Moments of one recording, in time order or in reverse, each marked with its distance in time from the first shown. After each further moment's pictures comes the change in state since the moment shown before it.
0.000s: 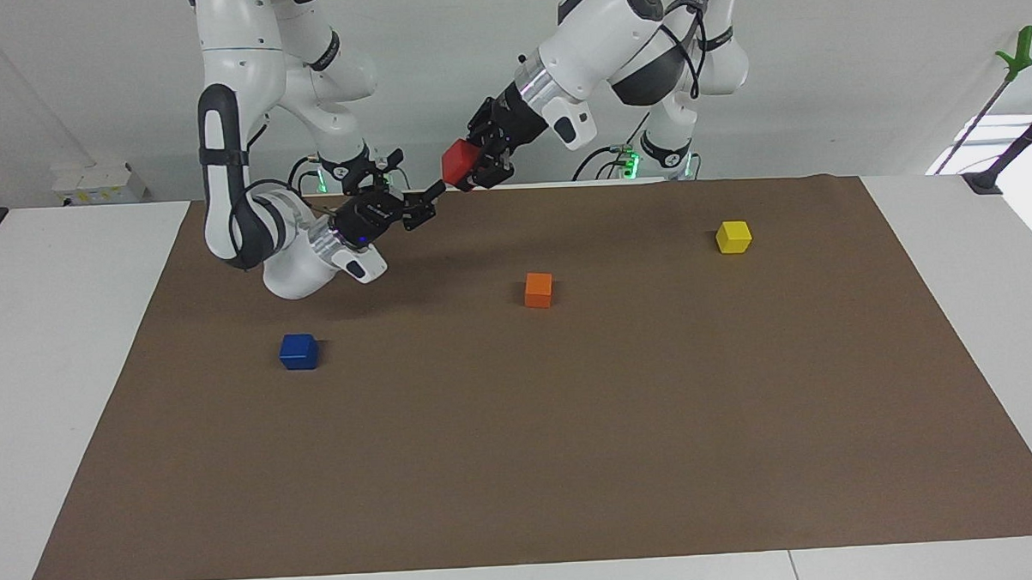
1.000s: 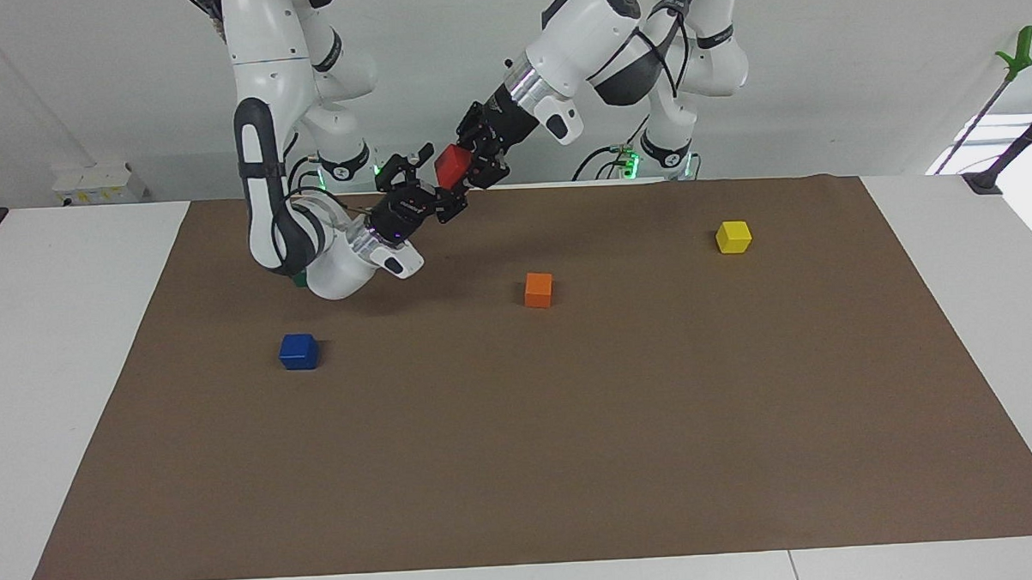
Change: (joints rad) left arm -0.054 -0.060 0.005 -0.139 -0.003 0.177 -0.082; right arm 0.107 0.025 0.001 -0.014 0.112 -0.008 -0.097
